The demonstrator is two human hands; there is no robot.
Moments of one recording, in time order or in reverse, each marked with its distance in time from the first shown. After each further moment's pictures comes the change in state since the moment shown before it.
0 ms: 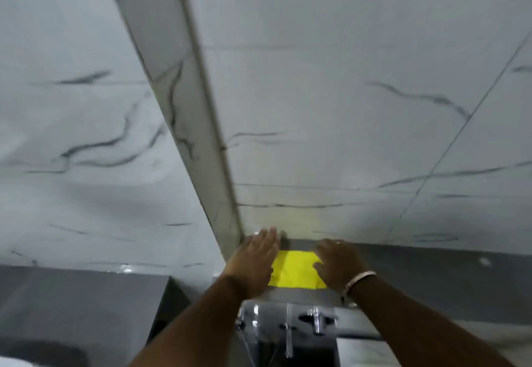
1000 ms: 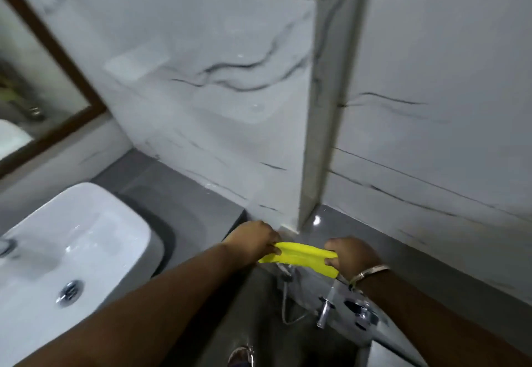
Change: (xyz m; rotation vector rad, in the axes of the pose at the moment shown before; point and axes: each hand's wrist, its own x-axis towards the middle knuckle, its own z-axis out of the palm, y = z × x) left_hand -0.123 -0.061 -0.006 -0.333 -0.304 -0.366; right_hand 0.036 -0.104 0.017 0.011 -0.308 -0.413
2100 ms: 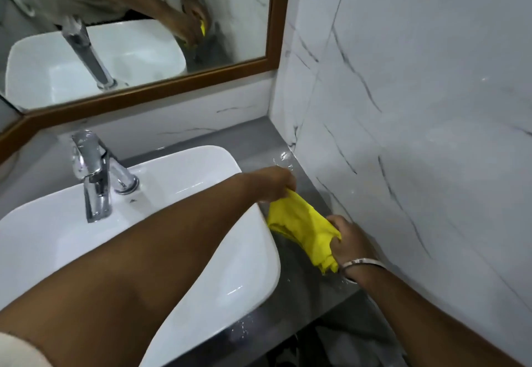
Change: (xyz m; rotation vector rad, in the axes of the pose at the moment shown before) left_hand -0.081 -0.389 -0.026 -0.358 0.090 -0.453; right_hand 0.298 -0.289 0.039 0.282 0.067 -0.177
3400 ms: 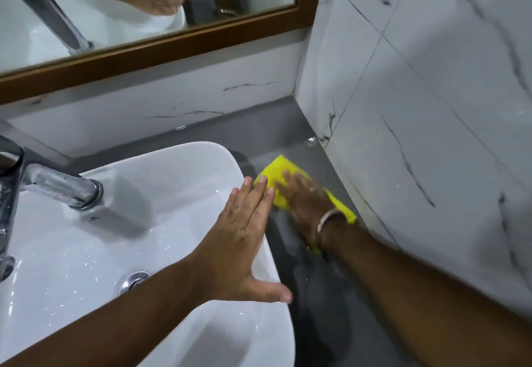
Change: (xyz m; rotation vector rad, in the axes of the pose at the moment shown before) left_hand -0.073 -0.032 0.070 0.027 0.360 -0.108; right_hand 0.185 -0.017 0.139 -0.525 -0.107 -0.651
